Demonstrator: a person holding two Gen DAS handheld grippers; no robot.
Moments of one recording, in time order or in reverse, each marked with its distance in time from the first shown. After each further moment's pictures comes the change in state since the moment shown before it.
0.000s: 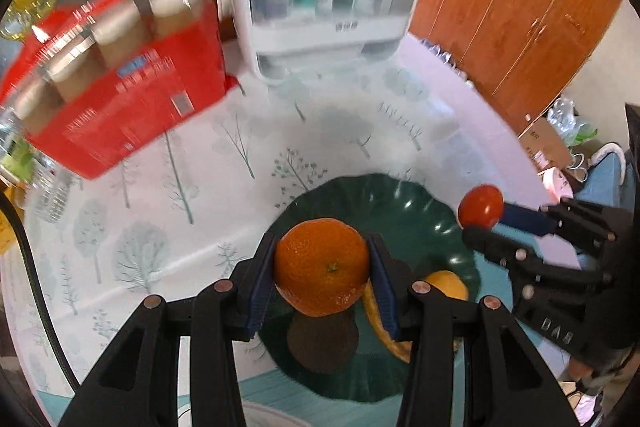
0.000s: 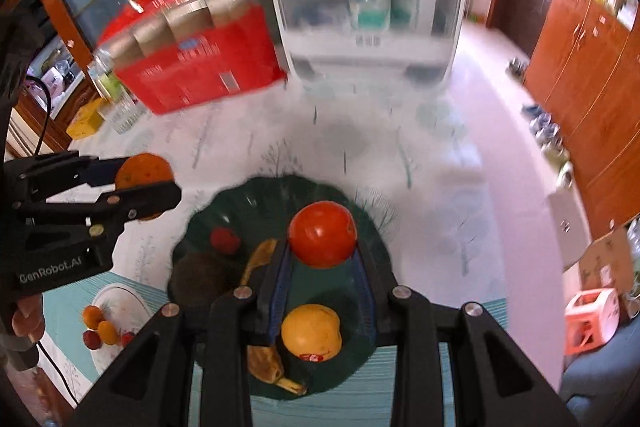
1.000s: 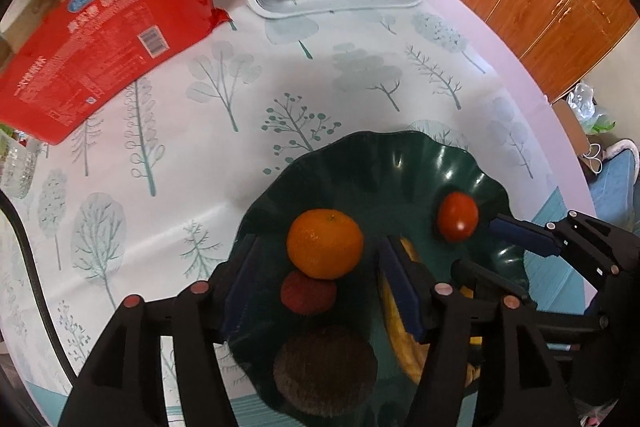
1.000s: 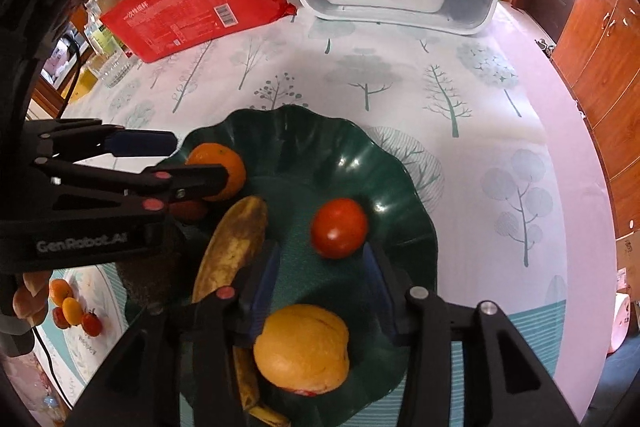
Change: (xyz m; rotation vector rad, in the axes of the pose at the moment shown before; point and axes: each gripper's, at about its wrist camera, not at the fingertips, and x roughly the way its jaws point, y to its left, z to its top) left arm 0.074 0.009 -0.009 -0.033 0.125 0.011; right arm 0.061 0.002 -0.017 -0.042 0.069 0.054
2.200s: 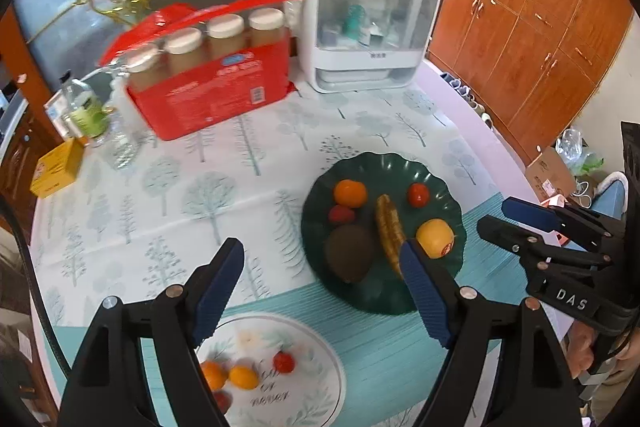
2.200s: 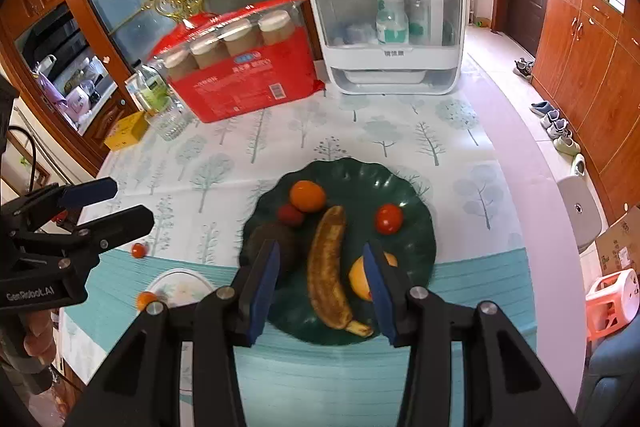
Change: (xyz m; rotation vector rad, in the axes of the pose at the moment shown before) left arm -0.205 0.024 -0.109 -0.065 -0.251 0.052; right arm -0.154 0.063 -0.039 0.071 -0.187 0.022
